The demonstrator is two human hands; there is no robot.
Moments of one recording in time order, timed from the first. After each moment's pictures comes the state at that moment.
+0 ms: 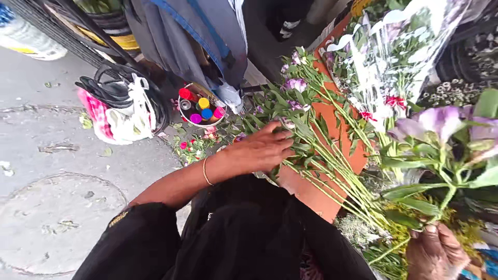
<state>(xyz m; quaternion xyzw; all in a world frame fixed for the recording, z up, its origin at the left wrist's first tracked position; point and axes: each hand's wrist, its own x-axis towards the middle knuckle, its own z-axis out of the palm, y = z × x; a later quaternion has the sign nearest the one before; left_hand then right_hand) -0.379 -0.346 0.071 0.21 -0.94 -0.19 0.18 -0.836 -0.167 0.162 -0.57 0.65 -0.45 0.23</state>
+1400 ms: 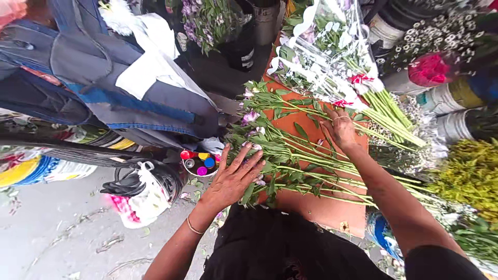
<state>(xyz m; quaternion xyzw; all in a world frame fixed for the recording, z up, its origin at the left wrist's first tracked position) -0.376 -0.365 0.040 0.28 -0.93 -0.07 0.25 -0.812 -0.411 0.024 -0.72 0.68 -0.16 0.03</state>
